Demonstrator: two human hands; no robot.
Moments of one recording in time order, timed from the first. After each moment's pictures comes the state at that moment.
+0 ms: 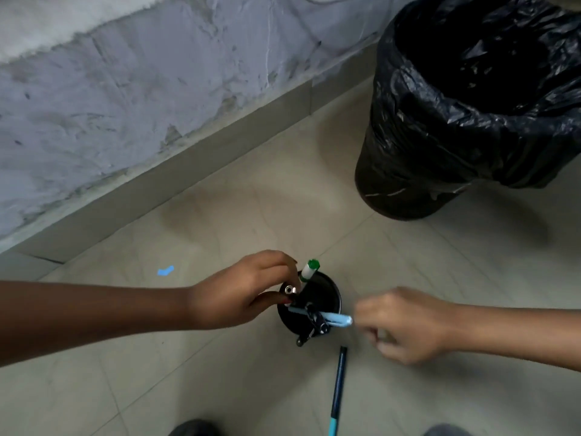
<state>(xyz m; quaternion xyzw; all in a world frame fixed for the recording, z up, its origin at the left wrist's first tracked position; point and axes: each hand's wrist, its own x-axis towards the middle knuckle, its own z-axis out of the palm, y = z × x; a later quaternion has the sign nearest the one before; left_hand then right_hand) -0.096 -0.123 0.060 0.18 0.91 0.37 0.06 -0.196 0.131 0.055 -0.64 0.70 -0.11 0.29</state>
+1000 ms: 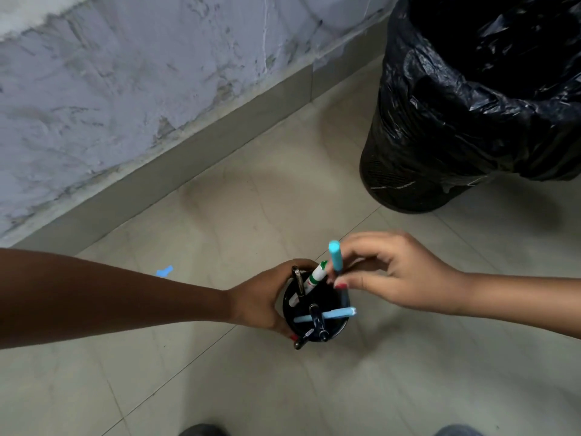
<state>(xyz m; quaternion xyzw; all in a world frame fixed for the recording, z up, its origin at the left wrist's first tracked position) -0.108 -0.114 -0.001 0.06 0.83 0.48 0.28 -0.213 0.084 0.090 -0.45 0.71 -0.45 0.30</state>
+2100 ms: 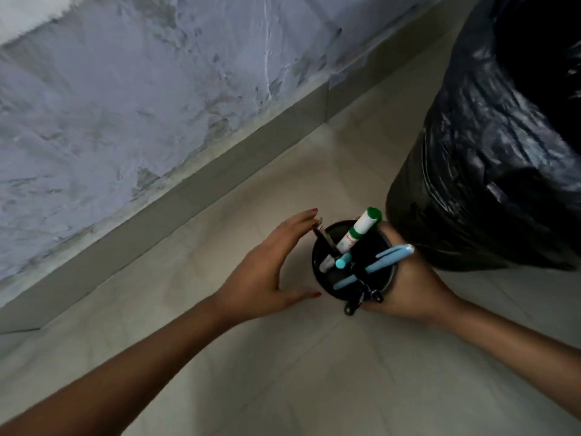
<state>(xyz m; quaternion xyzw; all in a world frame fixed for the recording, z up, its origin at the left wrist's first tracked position) -0.215 -0.164 0.007 0.03 0.90 0.43 0.04 -0.308 0.038 0.002 -0.29 0.73 -0.53 0.32</state>
